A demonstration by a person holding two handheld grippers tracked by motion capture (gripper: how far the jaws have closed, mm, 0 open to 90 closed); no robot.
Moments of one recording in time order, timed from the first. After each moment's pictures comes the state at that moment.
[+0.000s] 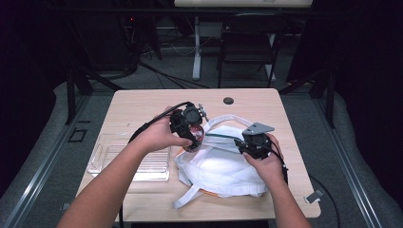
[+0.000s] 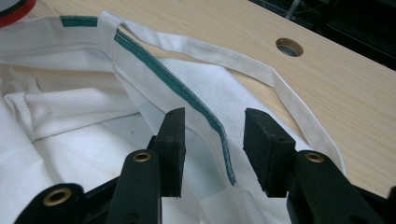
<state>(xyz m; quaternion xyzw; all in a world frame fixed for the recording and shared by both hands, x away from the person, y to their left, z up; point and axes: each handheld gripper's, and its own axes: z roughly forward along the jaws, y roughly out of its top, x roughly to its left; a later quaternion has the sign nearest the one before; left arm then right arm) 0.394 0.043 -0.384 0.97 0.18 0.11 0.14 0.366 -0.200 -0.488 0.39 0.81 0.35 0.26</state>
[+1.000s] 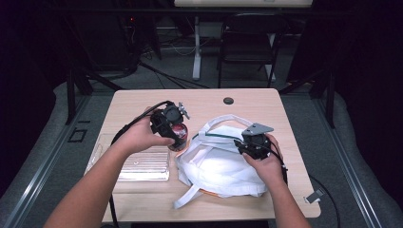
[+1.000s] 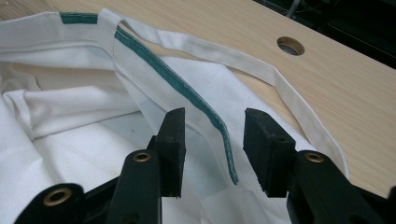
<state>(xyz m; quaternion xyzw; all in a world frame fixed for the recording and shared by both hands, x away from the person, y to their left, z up) 0.394 0.089 -0.383 0.96 0.22 0.12 0.15 0.365 -0.199 -0.490 0.40 0.81 0.35 0.26</state>
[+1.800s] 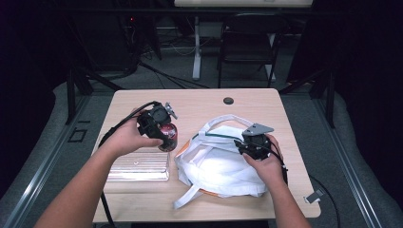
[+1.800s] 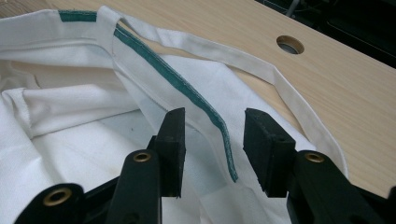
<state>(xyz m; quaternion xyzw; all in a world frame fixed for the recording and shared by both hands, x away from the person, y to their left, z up) 0.389 0.121 -0.382 0.95 0.24 0.12 0.15 0.365 -0.200 -0.491 0.39 0.81 0.35 0.26</state>
